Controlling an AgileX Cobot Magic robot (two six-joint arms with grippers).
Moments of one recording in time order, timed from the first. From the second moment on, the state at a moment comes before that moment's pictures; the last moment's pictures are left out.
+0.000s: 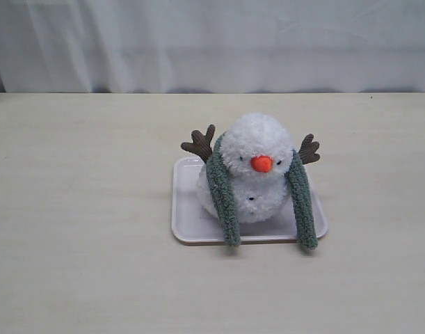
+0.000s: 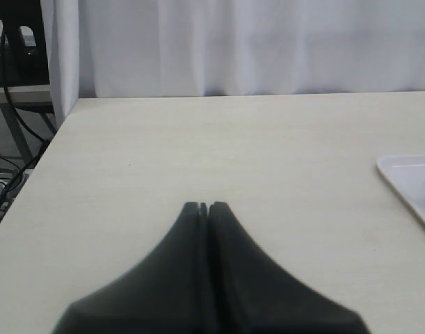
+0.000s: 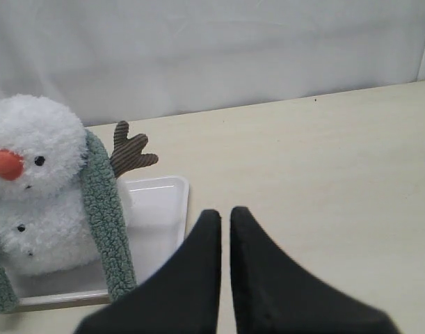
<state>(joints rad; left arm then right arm) -0.06 0.00 0.00 -0.01 0.32 0.02 0.03 0.00 0.00 -0.01 0.28 0.13</state>
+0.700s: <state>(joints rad) -0.06 0.00 0.00 -0.01 0.32 0.02 0.03 0.00 0.00 -0.01 0.35 0.13</state>
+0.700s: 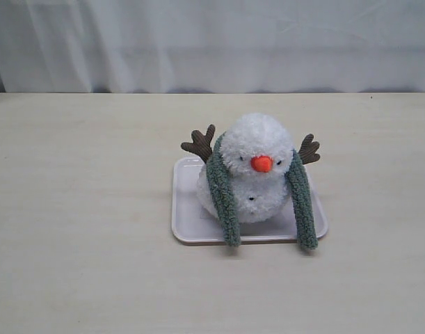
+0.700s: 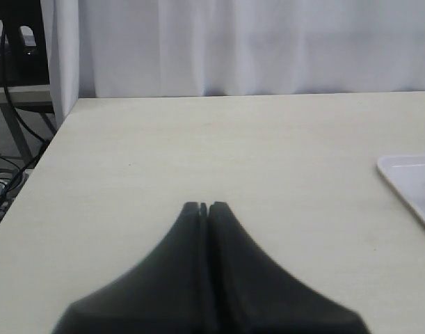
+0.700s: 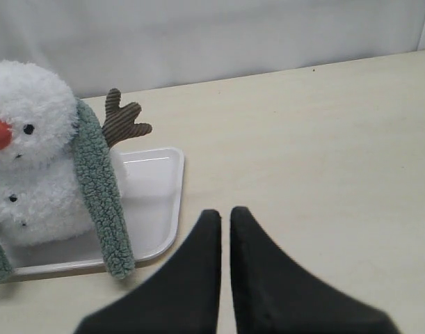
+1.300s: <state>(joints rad) -0.06 0.00 0.00 -0.01 0.32 0.02 0.03 0.00 0.00 -0.01 0.35 0.06</state>
